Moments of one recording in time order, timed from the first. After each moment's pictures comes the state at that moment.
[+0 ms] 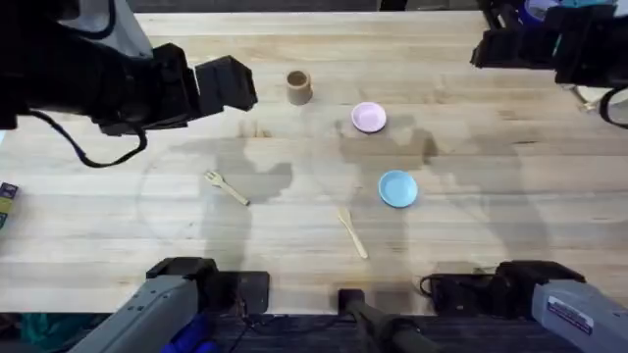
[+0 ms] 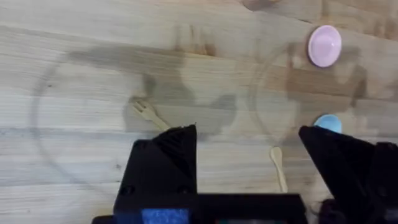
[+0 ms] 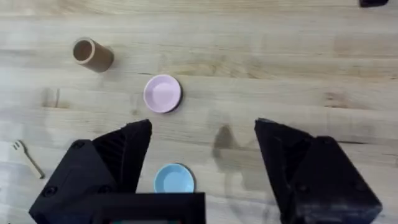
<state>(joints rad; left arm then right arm) 0.00 1.06 1.25 -1.27 0.21 -0.24 -0.01 1.05 1.20 -0.95 -0.21 0.07</state>
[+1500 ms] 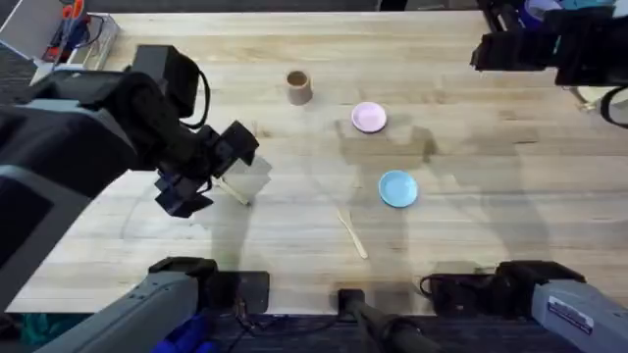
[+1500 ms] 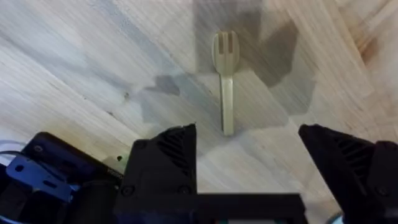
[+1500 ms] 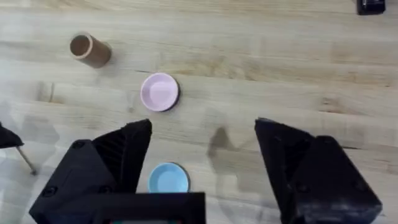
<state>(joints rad) -0.04 1.16 0.80 -1.07 0.03 -0.92 -0.01 1.05 1.20 -0.94 -0.21 0.03</state>
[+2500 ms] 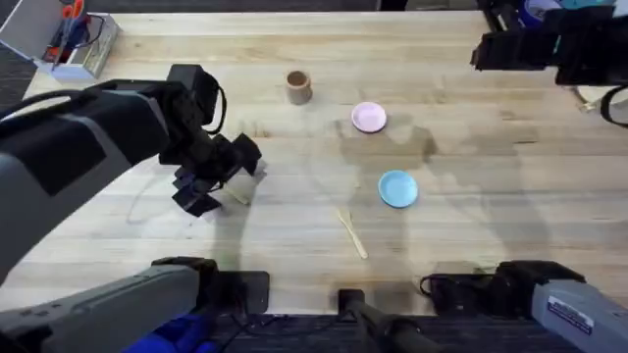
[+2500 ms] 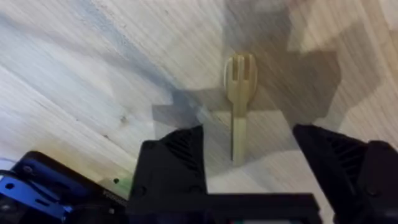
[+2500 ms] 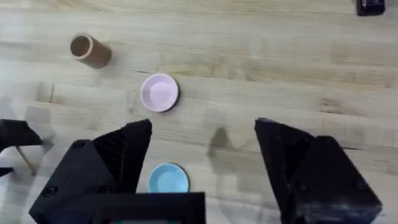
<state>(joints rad) -0.04 1.35 0.73 -0.91 0.01 -0.93 -0.01 1.05 1.20 -0.94 -0.21 0.03</state>
